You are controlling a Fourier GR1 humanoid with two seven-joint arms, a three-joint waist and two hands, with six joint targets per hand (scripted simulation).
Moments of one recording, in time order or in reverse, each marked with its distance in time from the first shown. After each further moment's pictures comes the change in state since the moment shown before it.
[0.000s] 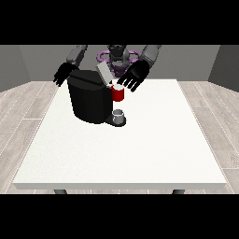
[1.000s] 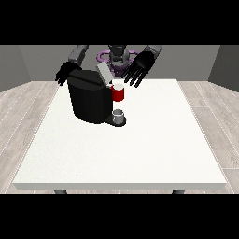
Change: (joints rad) left arm 0.034 -0.034 -0.046 -0.025 -0.056 -0.058 0.005; right arm 0.038 0.015 -0.019 0.058 -0.003 -0.036 -0.017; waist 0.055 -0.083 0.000
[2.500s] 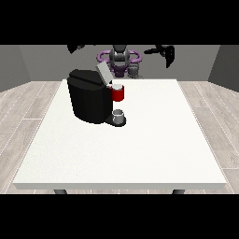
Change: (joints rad) left arm 0.539 -0.333 0.311 -0.106 0.508 -0.059 -0.089; right arm 0.109 -0.129 0.007 -0.134 -0.052 0.164 0.112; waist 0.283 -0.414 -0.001
